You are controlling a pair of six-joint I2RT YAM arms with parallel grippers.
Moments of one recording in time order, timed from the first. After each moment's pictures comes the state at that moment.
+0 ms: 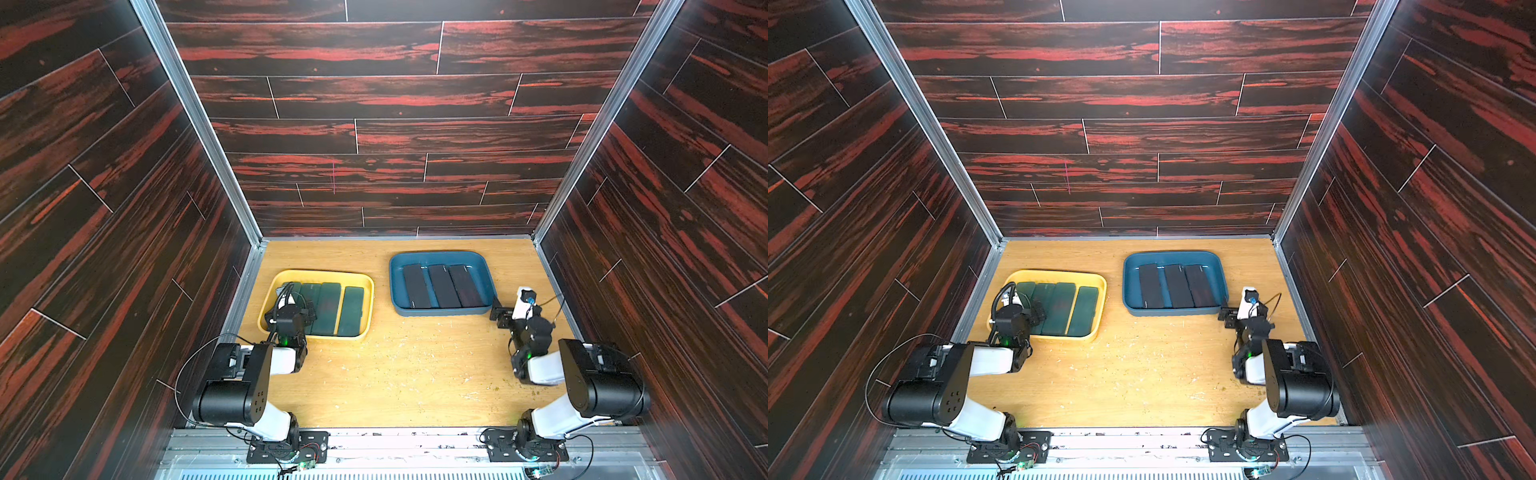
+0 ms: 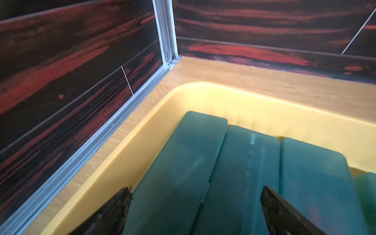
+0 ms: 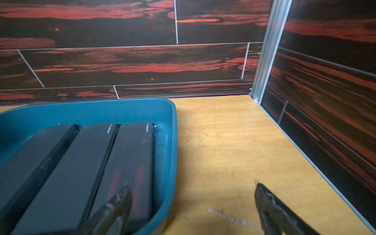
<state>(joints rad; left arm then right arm) 0.00 1.54 0.39 0.78 -0.36 -0.12 -0.07 1.57 0.29 1.15 -0.07 0.03</state>
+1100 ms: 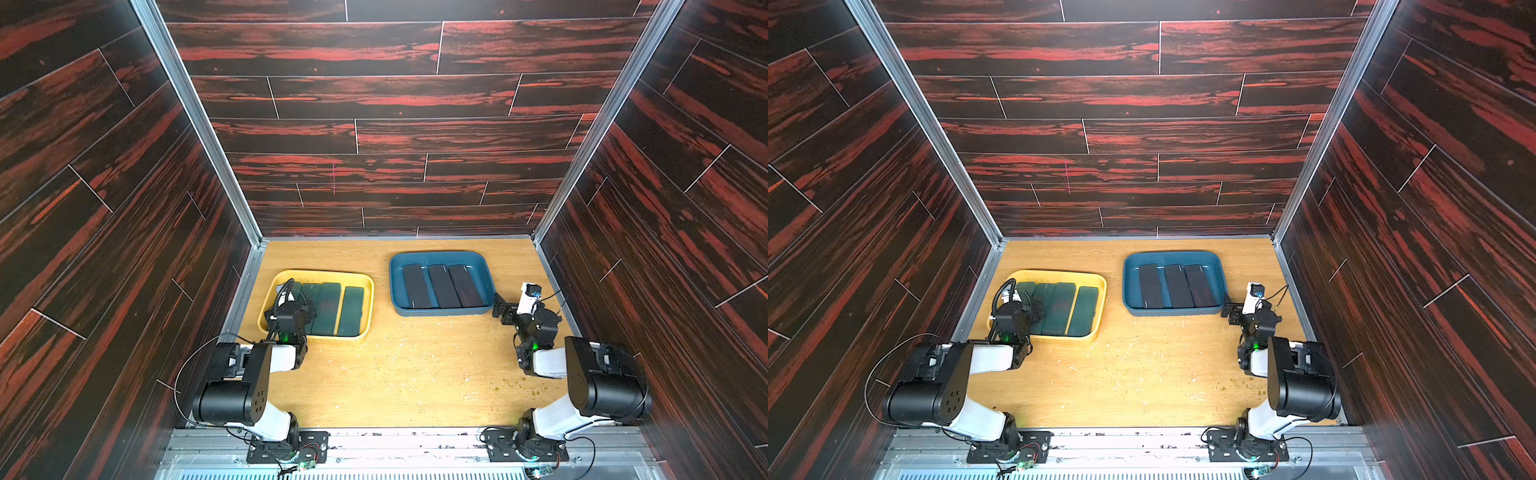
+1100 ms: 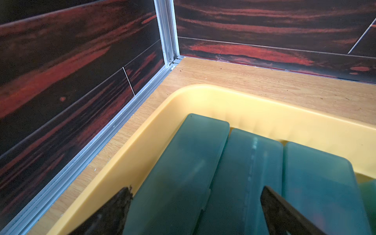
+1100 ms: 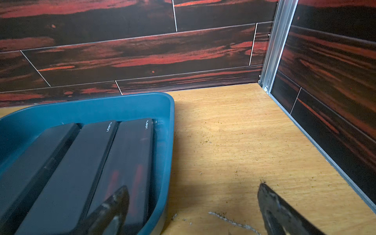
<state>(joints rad) 0.00 1.54 0.40 0.75 -0.37 -0.13 -0.11 1.57 0.32 1.06 -0.15 0.05</state>
